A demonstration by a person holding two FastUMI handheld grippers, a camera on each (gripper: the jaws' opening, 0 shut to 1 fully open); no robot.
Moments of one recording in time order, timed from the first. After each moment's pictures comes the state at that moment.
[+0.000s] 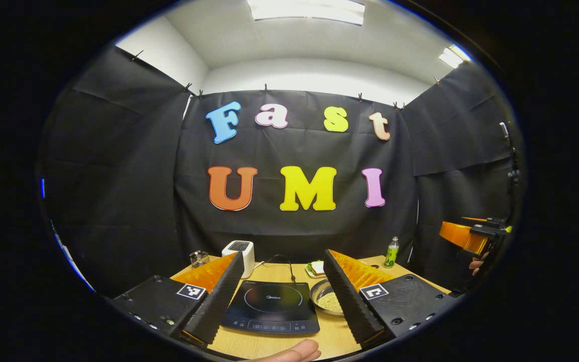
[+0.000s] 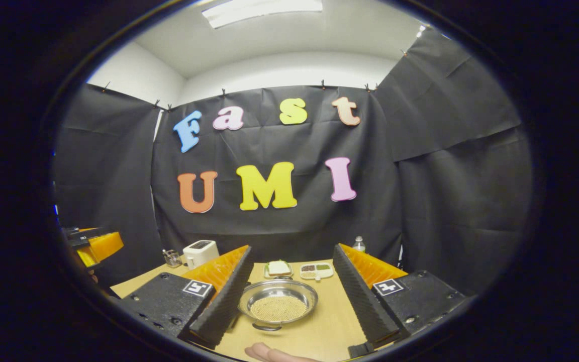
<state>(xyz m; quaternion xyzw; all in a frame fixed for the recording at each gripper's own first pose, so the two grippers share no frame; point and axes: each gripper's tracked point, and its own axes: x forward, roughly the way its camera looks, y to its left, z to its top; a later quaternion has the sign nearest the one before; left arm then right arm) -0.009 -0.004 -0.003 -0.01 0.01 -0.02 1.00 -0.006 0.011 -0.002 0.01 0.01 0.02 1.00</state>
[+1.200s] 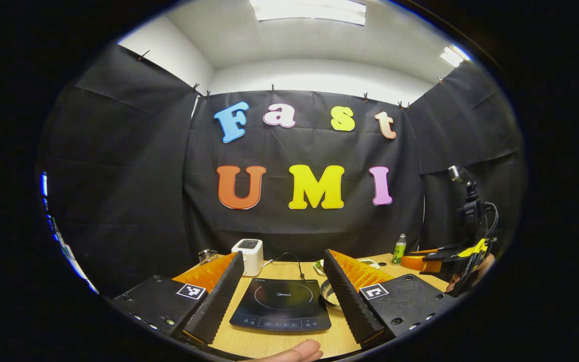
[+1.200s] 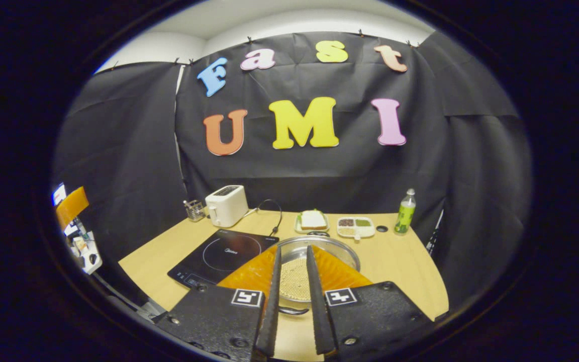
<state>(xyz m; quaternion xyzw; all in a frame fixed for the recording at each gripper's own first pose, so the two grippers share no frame) -0.023 0.023 -0.014 -0.01 0.00 0.00 1.00 0.076 0.090 -0.128 -0.02 0.19 0.14 0.97</state>
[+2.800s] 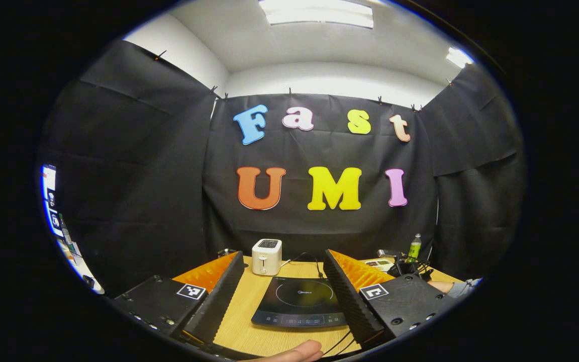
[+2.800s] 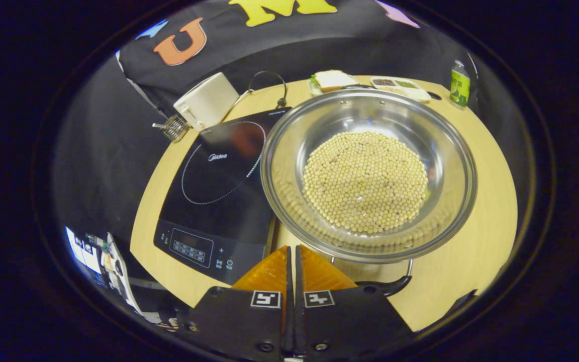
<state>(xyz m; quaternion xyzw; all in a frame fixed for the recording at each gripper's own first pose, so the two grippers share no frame) -0.040 0.072 -0.032 -0.01 0.00 0.03 1.00 0.104 0.166 -0.362 0.09 0.54 0.13 0.82</state>
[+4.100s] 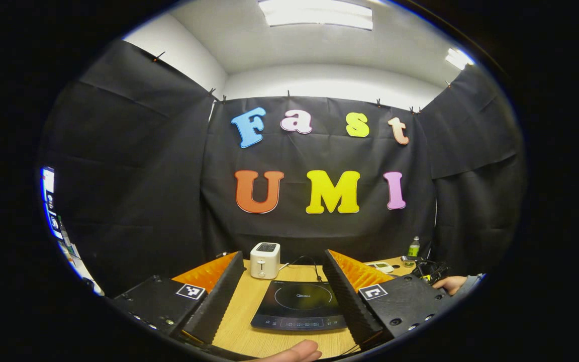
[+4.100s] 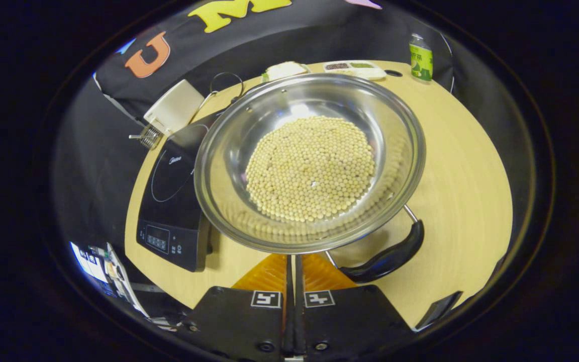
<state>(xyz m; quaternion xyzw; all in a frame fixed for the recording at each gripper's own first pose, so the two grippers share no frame) -0.038 0.075 -0.022 -0.01 -0.01 0.03 1.00 0.116 0.066 -0.374 0.08 0.56 0.09 0.82</state>
